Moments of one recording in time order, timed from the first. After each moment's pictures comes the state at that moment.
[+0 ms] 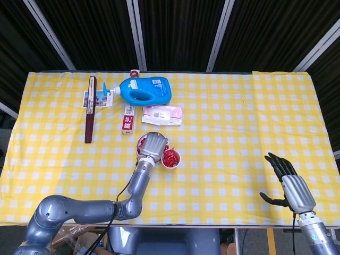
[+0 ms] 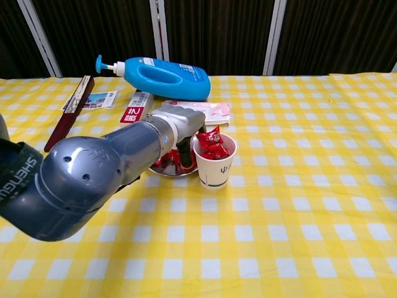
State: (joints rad) left arm -1.19 -1.99 -0.32 -1.18 0.42 1.03 0.99; right arm 0.17 -1.07 -0.01 -1.72 -1.57 1.34 0.27
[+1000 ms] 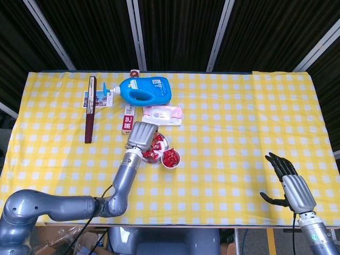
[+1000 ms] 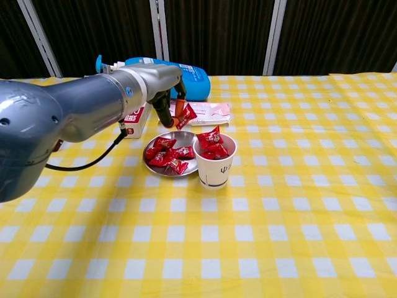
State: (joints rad) left arm -1.11 -1.78 -0.36 -1.46 0.48 1.14 0.94; right arm 0.17 -1.07 0.00 -1.72 -1.57 1.35 0.26
